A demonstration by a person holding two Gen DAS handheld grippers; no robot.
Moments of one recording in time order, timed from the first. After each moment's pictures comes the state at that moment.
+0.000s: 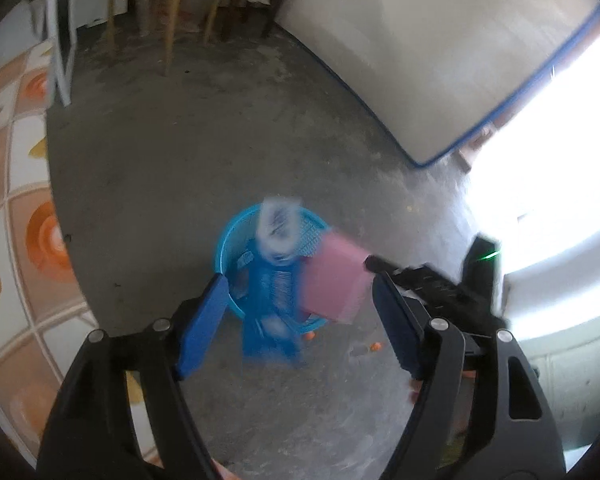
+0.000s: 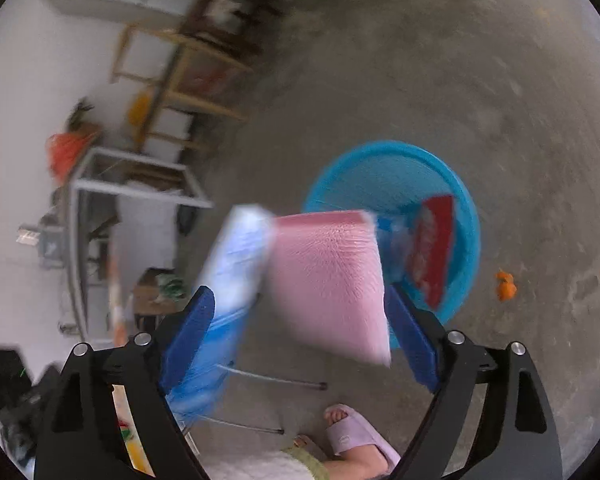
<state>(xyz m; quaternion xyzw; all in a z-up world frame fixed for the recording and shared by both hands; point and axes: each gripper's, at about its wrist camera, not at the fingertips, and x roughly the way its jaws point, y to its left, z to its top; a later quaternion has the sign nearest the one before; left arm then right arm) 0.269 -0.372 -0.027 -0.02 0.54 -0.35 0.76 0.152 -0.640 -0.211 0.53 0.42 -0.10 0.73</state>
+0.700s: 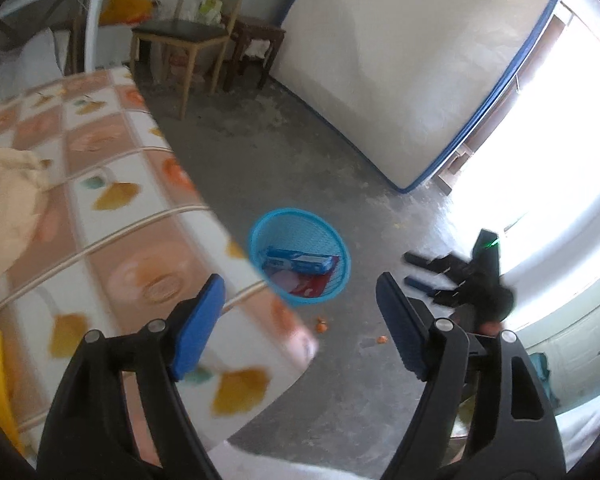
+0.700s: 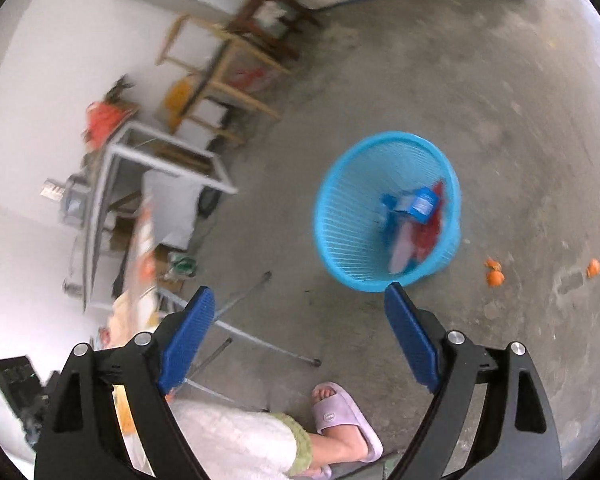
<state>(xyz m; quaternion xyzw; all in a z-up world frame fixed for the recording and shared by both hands) 0.173 -0.215 0.016 -0.03 0.44 -0.37 0.81 0.064 -0.584 -0.144 0.47 0.38 -0.03 0.80</state>
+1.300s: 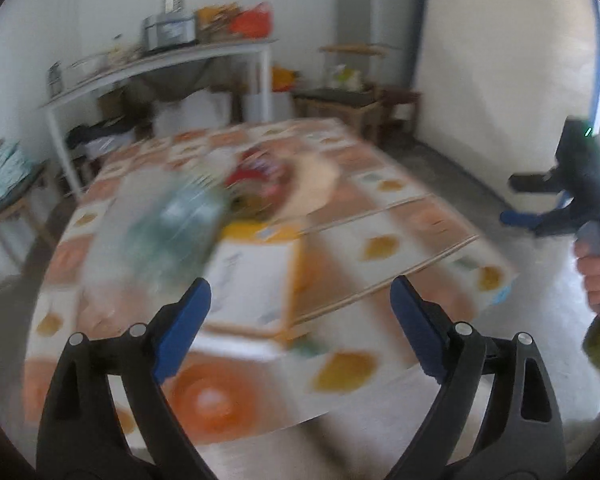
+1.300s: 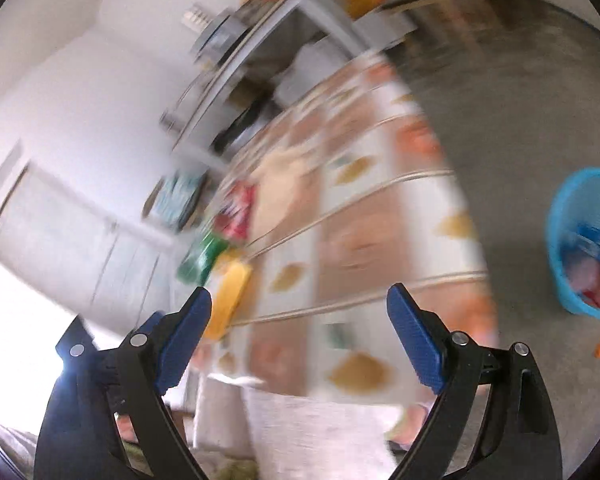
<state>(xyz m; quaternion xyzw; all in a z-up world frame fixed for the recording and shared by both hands) 0.088 0.007 0.009 0.04 0.34 -0.11 0.93 0.164 -0.331 -0.044 0.30 0.43 0.27 0.80</state>
